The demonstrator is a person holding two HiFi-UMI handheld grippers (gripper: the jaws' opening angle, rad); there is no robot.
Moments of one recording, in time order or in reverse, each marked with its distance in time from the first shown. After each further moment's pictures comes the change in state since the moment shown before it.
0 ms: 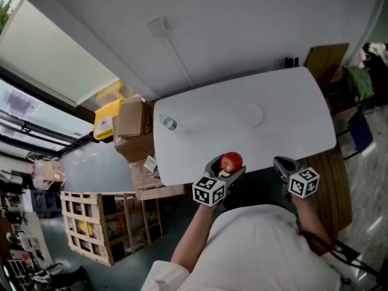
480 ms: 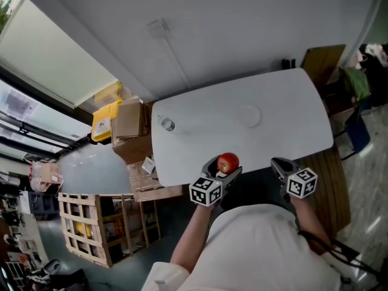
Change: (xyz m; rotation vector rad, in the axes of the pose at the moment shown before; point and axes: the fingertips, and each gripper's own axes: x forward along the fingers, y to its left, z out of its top) left arm -0.008 0.003 -0.004 -0.011 -0.017 0.002; right arm -0.005 0.009 -0.003 -0.014 0.001 0.008
